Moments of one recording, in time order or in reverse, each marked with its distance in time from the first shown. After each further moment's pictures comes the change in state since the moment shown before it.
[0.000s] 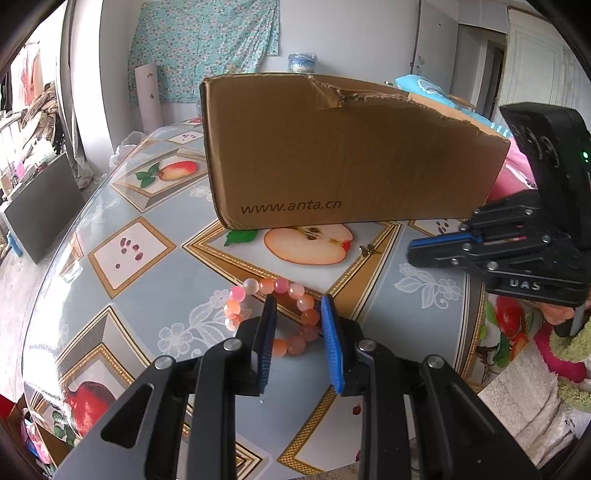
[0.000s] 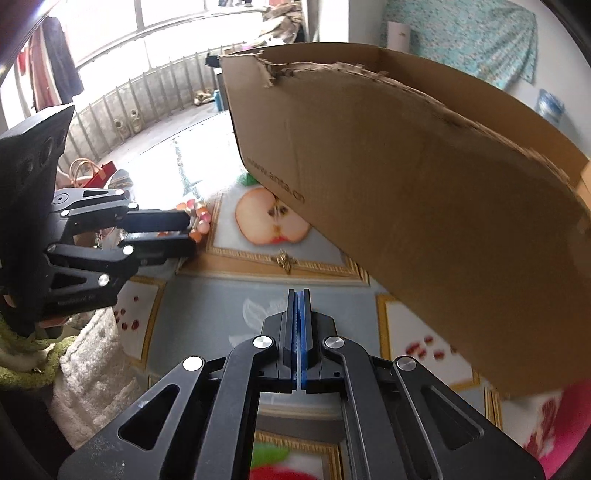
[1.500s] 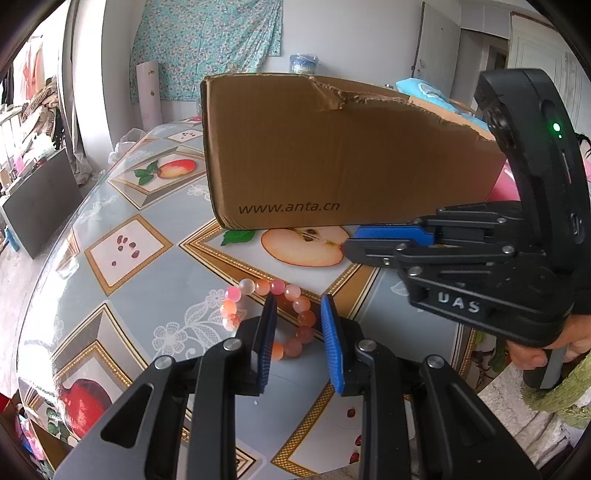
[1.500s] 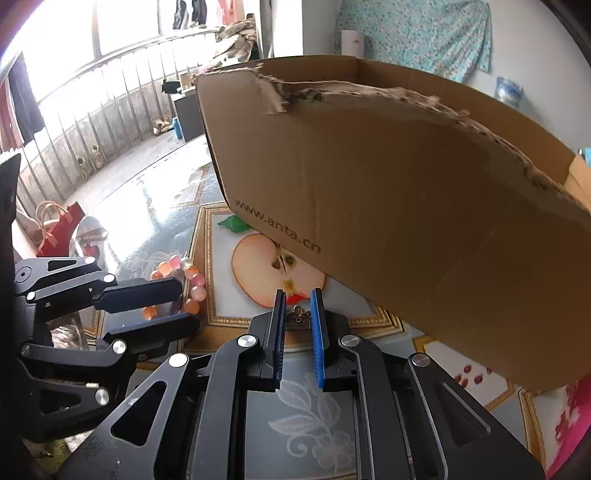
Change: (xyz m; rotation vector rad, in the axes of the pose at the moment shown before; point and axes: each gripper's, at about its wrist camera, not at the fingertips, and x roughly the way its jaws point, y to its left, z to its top) left arm 0.001 -0.001 0.000 -0.018 -0.005 -0.008; right arm 0.026 0.036 0.033 0.137 -0.076 -0.117
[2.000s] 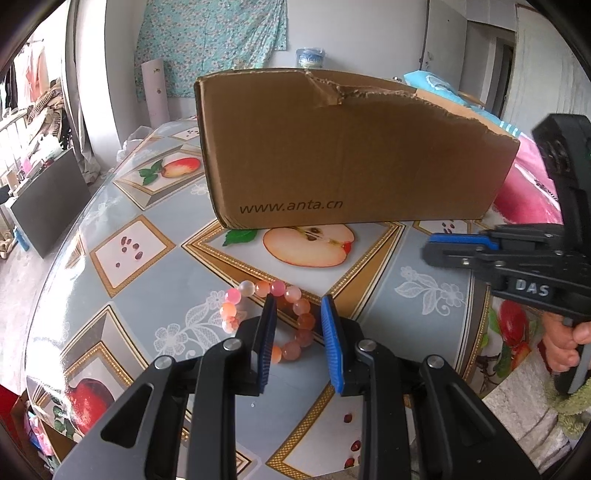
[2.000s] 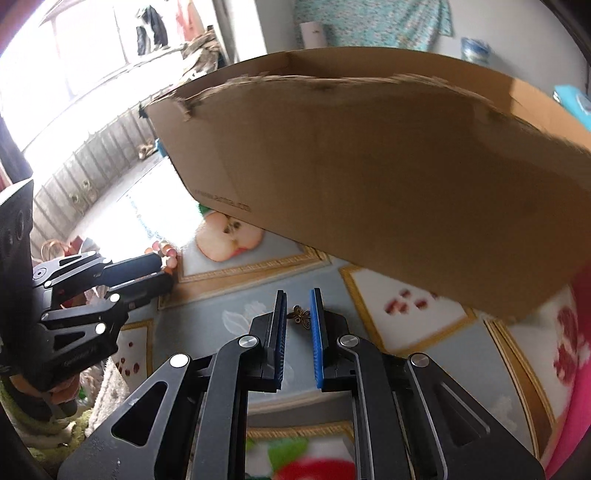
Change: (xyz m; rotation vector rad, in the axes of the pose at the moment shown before) left arm 0.003 -0.010 0.007 0.007 0.031 0.056; right arm -0.033 -0.046 -0.028 0.185 0.013 0.020
